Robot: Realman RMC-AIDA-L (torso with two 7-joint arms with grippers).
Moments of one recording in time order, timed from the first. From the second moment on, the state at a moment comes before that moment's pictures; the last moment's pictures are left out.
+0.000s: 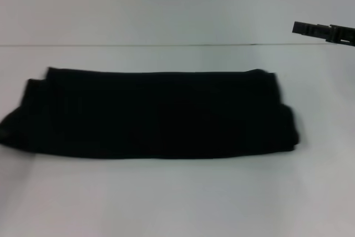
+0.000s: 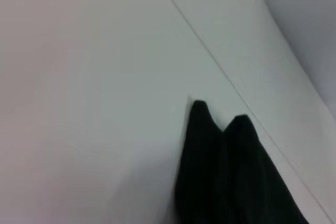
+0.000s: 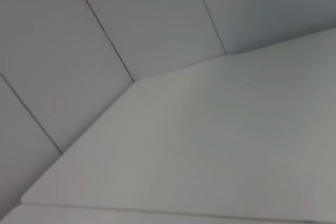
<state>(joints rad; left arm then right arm) -0.44 -2.04 0.02 0.69 2.37 1.29 -2.28 0.74 1.95 -0.48 -0.56 -2.06 -1.16 1.87</state>
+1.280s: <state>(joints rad) -0.79 -2.18 0.15 -0.11 1.97 1.30 -1.43 0.65 1.89 -0.48 -0.61 -1.98 -1.21 1.85</state>
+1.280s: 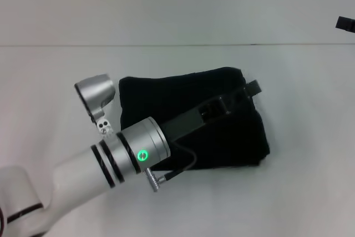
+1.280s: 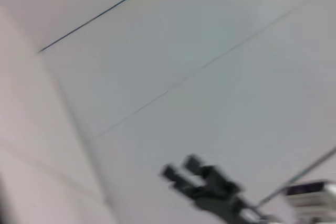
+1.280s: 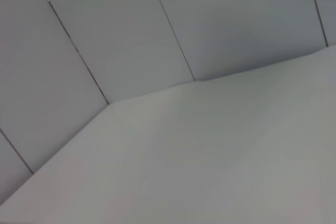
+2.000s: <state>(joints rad) -0.68 -2.15 0.14 0.25 1.97 1.36 -1.60 0.73 1.87 -0.62 -0.55 -2.14 -1.26 2.13</state>
